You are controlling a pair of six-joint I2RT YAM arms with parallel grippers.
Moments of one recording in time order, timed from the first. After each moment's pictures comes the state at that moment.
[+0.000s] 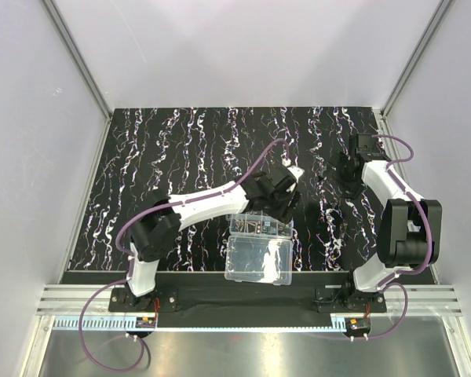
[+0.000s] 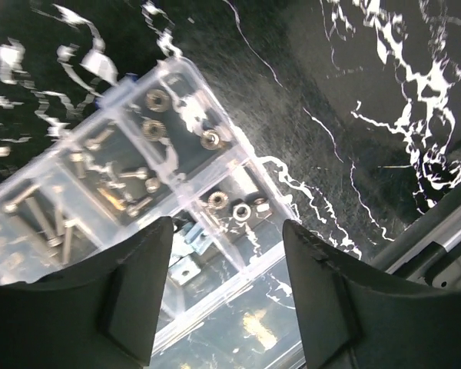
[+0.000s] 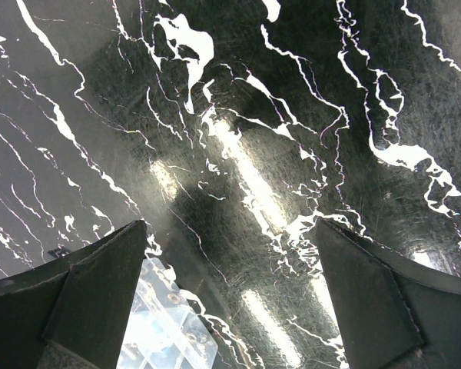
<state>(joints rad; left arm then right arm) -1.02 1.95 1.53 -0.50 0.01 -0.40 -0.03 1.60 1.11 -0.60 -0.05 0.57</state>
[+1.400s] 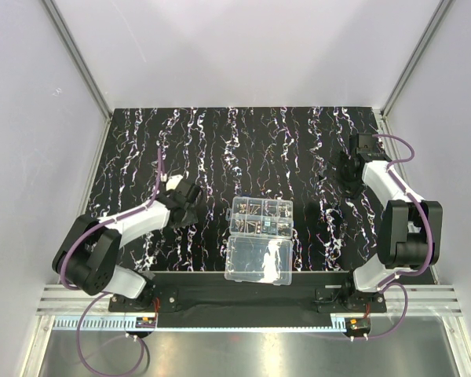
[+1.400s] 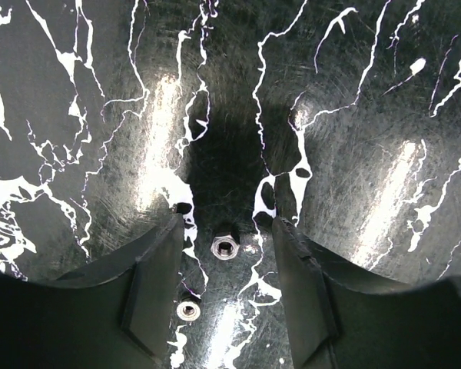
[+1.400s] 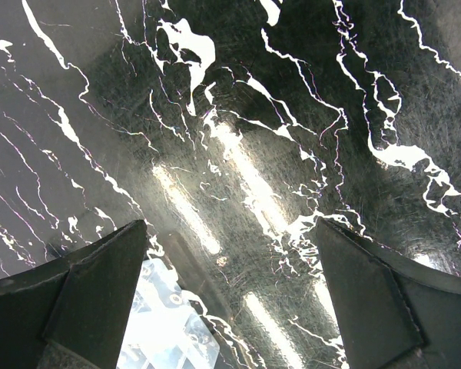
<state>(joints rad) -0.52 1.43 0.69 -0.44 -0.37 -0.72 -0.03 1.59 1.10 -0.60 -0.04 0.58</state>
